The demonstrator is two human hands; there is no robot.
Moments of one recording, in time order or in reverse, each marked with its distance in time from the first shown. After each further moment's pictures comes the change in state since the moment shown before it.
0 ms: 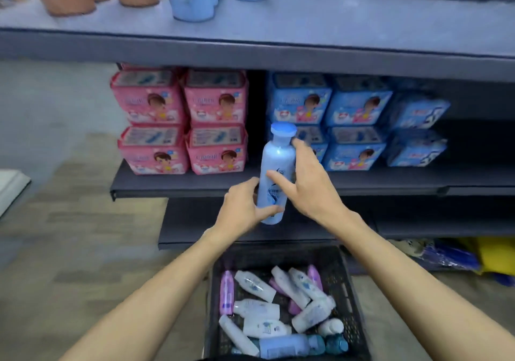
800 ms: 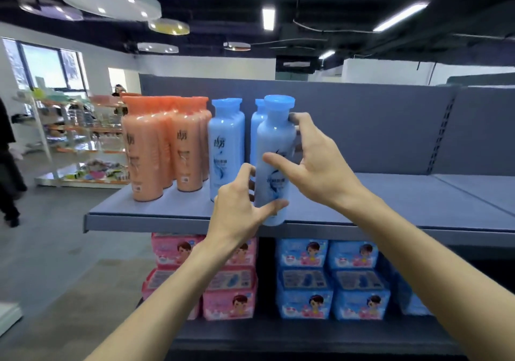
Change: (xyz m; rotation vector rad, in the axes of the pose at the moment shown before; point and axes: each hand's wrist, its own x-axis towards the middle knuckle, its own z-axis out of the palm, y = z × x) left_hand 0.050 0.196 -0.193 0.010 0.548 0.442; right_hand 0.116 -0.184 -0.190 0.035 0.315 -0.471
